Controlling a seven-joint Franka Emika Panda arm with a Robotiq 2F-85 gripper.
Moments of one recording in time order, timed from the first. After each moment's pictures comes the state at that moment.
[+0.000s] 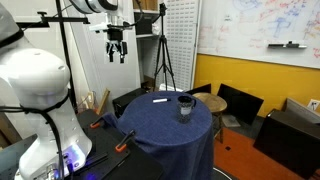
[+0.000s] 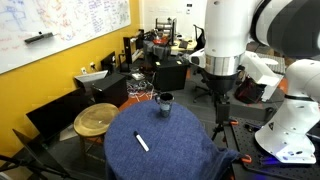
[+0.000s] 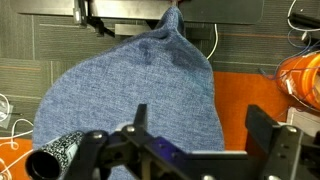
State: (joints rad) arm 0.12 -0.36 0.23 -2.47 0.06 1.91 0.24
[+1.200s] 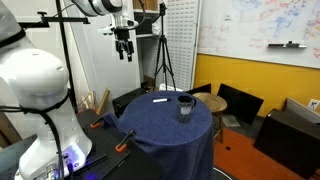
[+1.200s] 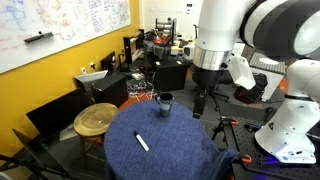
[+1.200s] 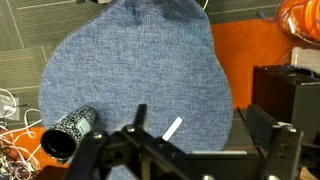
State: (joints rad) arm 0.08 -0.33 0.21 -2.48 0.04 2.13 0.41
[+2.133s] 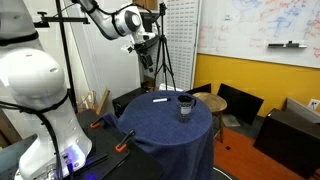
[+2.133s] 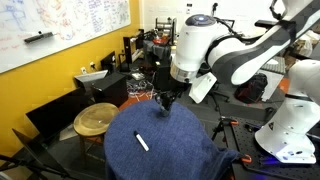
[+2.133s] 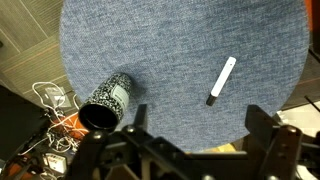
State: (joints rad) arm -0.02 -0.08 0.16 -2.46 -0.33 2.49 0.82
